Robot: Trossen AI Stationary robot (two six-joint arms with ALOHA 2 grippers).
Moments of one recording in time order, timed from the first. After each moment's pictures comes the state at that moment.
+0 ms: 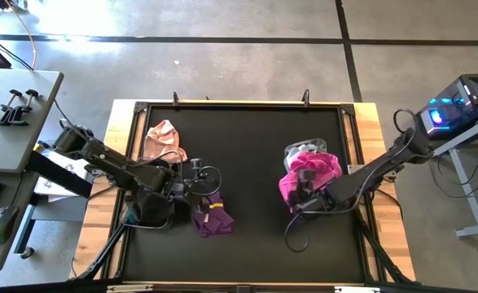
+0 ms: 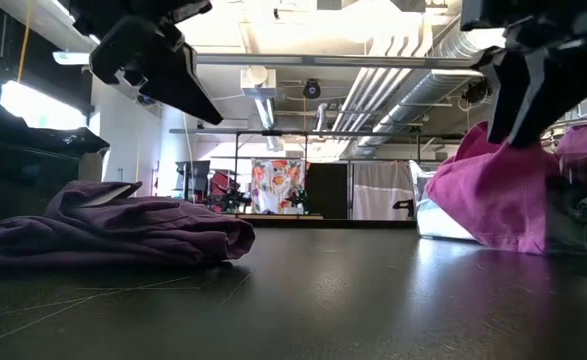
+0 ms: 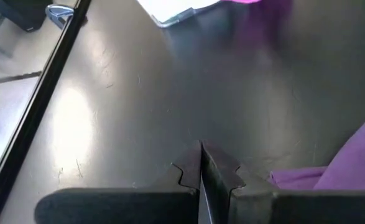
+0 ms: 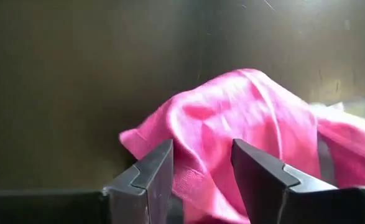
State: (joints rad) left arm -0.36 1.41 0.83 -0.26 -0.61 -0.07; right arm 0.50 1.44 1.01 -0.94 0.41 0.42
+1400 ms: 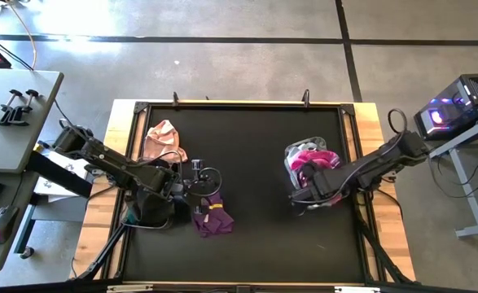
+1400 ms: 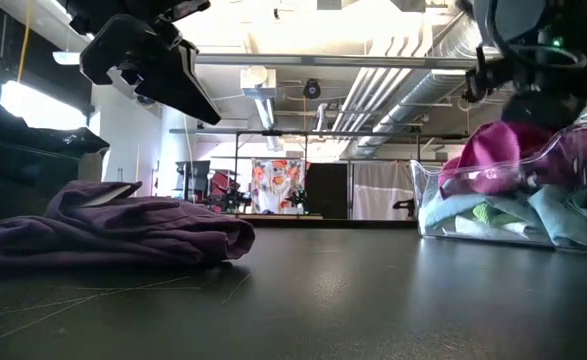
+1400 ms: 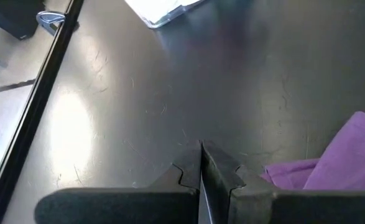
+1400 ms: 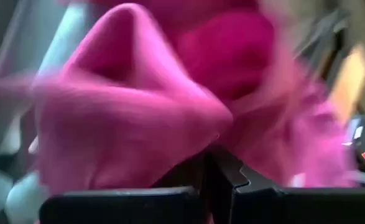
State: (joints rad) left arm -0.36 1.41 0.83 -0.26 -0.59 -0.02; right arm 0.36 1.52 1.00 -1.42 0.43 1.27
